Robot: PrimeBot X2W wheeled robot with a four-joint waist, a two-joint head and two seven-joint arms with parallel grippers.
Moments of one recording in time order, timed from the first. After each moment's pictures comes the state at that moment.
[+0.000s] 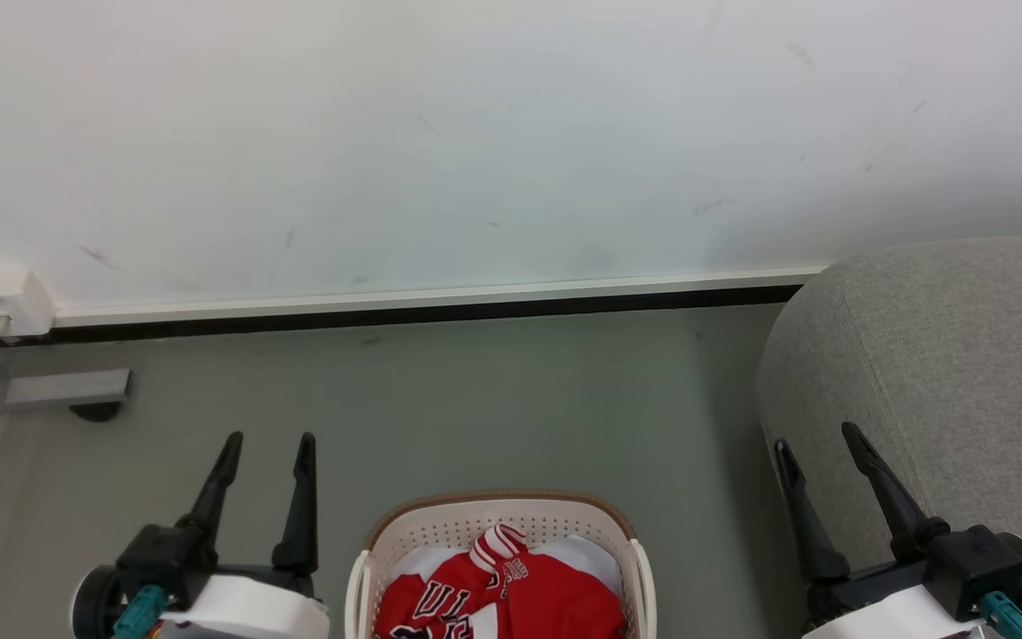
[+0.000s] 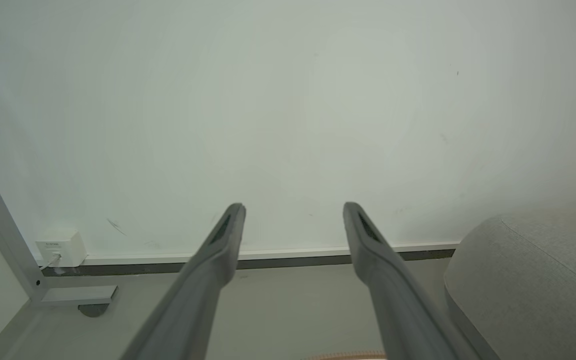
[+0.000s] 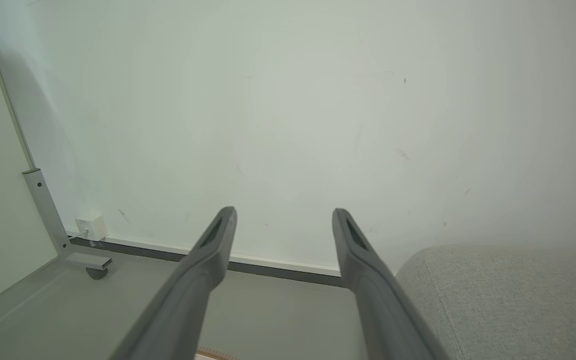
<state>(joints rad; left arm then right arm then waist) -0.12 0.05 0.00 0.19 -0.08 -0.06 -0.26 -0.13 -0.10 0.19 0.19 0.23 0.13 -0.26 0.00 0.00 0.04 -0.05</state>
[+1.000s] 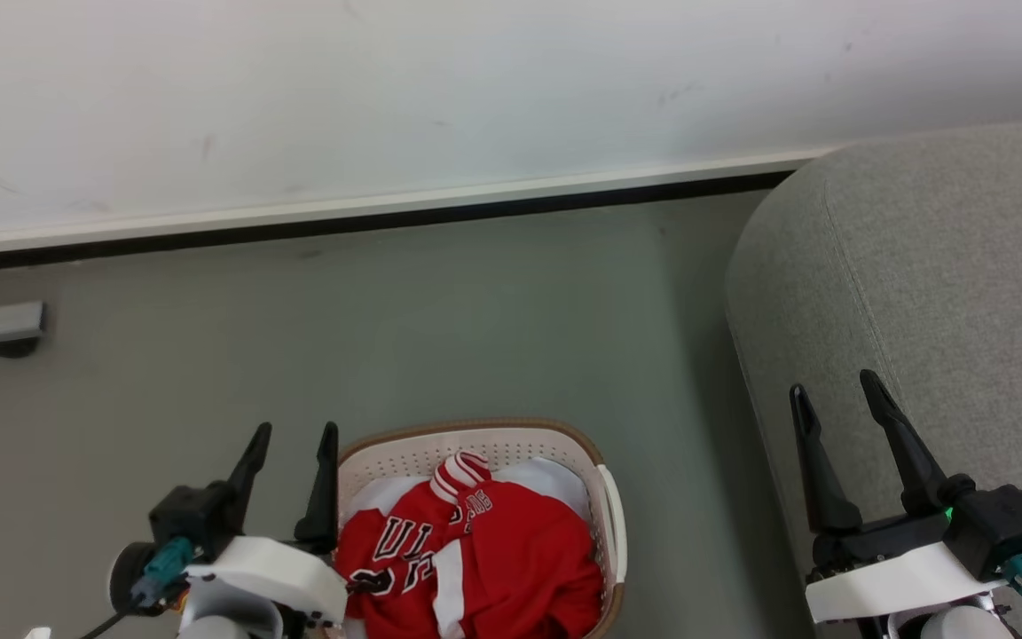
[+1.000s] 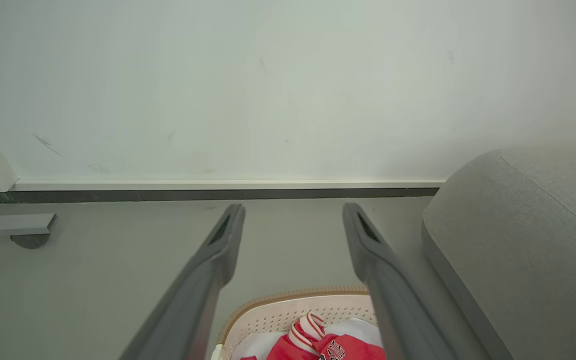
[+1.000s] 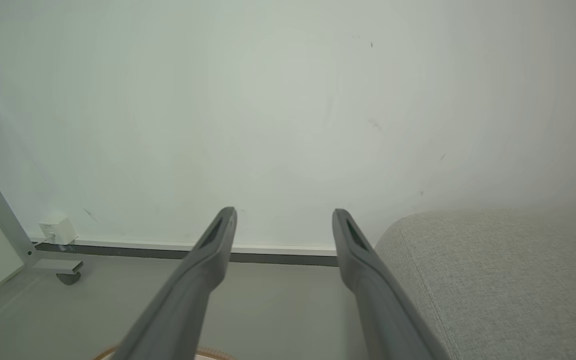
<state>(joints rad) -0.24 0.05 -0.02 0.39 -0.13 -0.09 -0.26 -0.19 -0.08 0.16 0.16 0.25 0.13 -0.26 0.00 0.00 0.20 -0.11</state>
